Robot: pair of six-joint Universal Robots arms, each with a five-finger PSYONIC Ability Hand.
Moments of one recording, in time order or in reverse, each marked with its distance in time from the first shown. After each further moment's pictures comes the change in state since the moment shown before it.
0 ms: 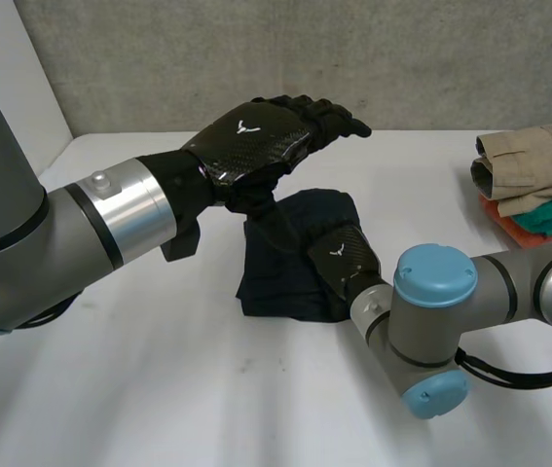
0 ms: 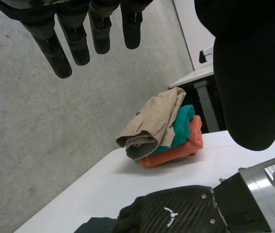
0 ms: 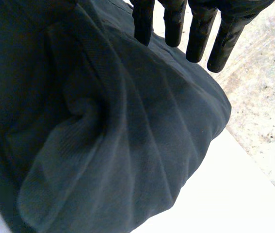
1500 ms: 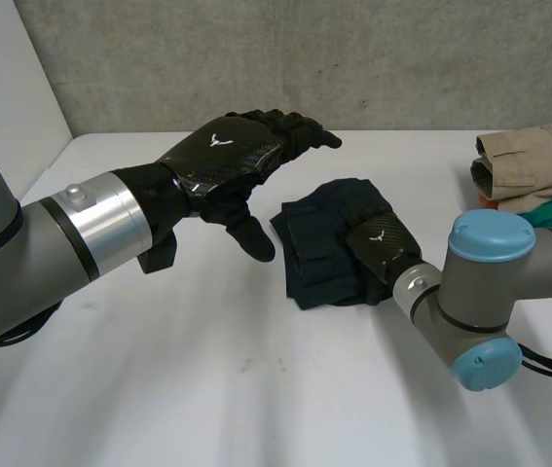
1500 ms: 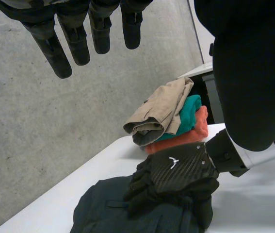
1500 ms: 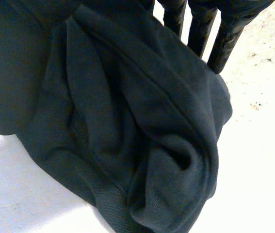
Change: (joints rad) left arm 0.059 0.051 -0.093 0.002 0.007 0.000; right arm -0.153 -0.051 -0.002 0.132 -0.103 -0.014; left_hand 0.000 0.000 0.000 0.000 0.000; right_hand 0.024 0.026 0.024 0.016 0.015
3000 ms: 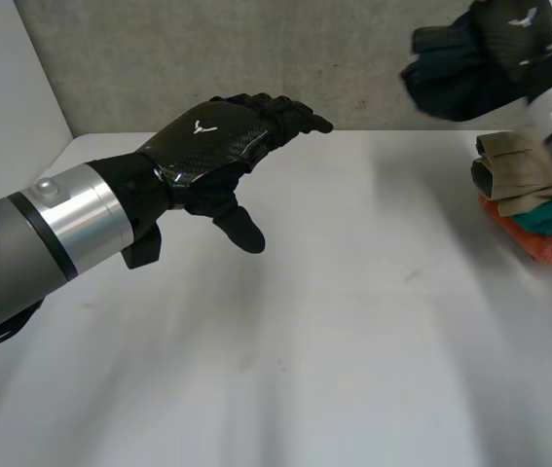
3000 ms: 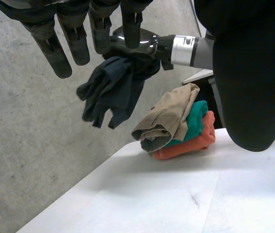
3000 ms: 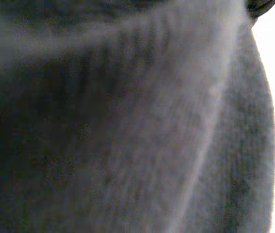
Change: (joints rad) left arm 0.022 0.075 -0.036 0.002 0.000 -0.001; right arm -0.363 -0.084 -0.409 -0.344 -0.310 0.001; left_hand 0.000 0.000 0.000 0.000 0.000; right_hand 0.719 0.914 0.929 0.919 0.851
